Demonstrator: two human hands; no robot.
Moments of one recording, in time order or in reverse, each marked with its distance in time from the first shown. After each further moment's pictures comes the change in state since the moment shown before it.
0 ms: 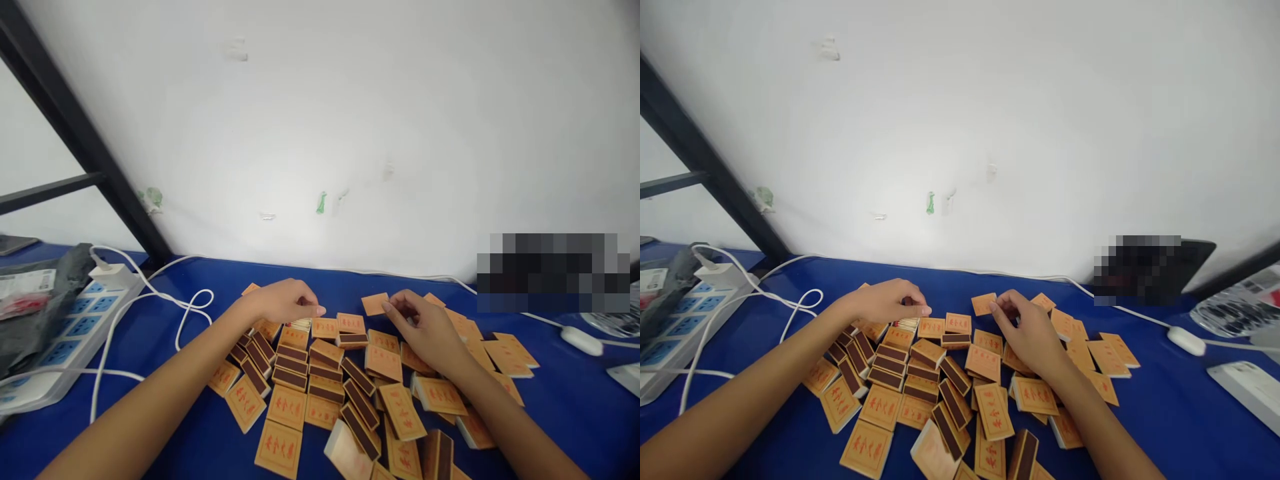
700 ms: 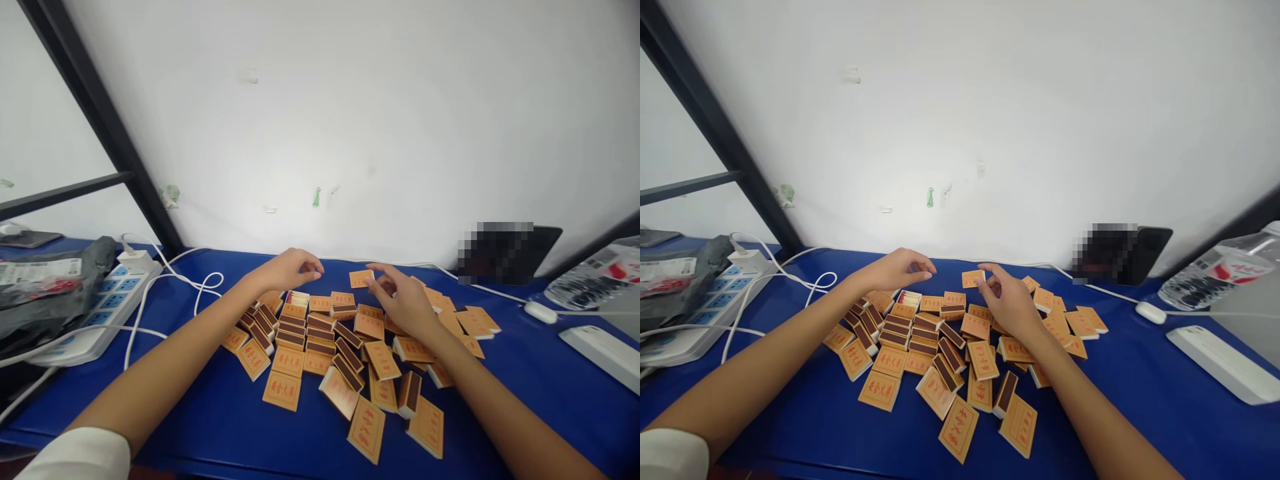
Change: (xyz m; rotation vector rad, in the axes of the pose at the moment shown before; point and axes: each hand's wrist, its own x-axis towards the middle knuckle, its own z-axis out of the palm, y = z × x) left_hand 0.005 0.005 -0.003 0.085 0.272 0.116; right_hand -0.002 -0.020 0.003 0.041 0.062 -0.078
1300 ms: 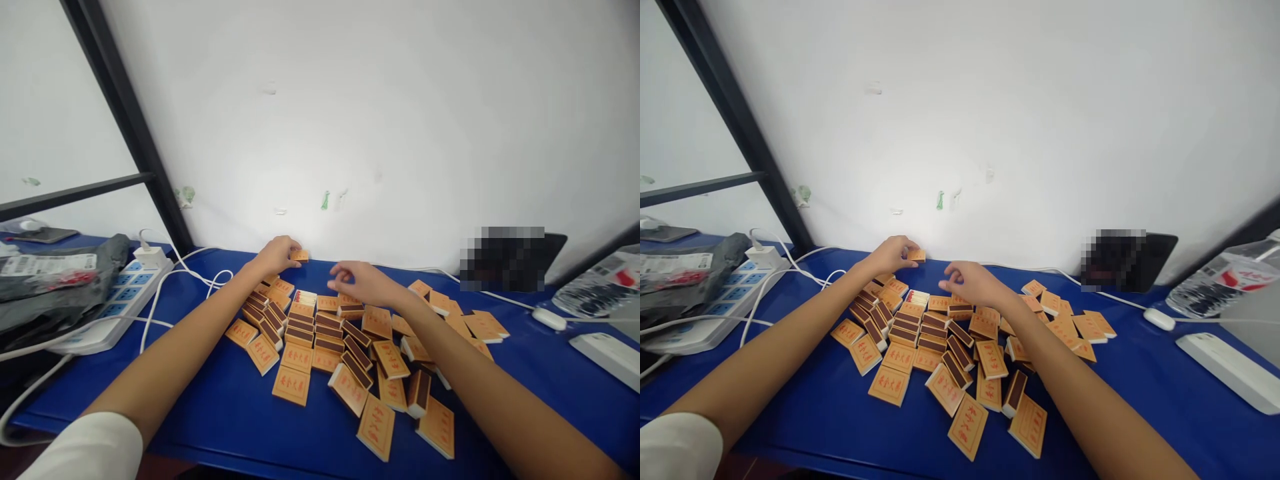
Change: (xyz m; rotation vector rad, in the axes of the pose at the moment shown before) left_hand 0.006 -0.066 -0.024 0.339 0.298 -0.175; right_hand 0.056 -0.052 0.033 -0.065 -0.422 -0.132
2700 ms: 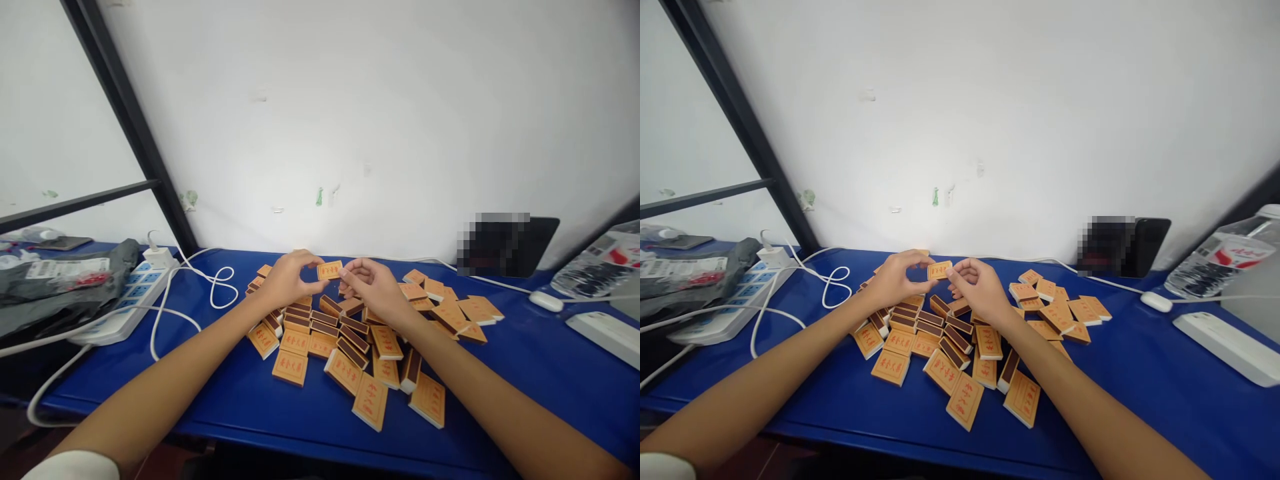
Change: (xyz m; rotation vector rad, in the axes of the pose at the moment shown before) left_hand -0.076 0.089 0.011 -0.251 0.218 0.324; right_hand -0.053 -0.013 0.029 0.742 0.321 0.086
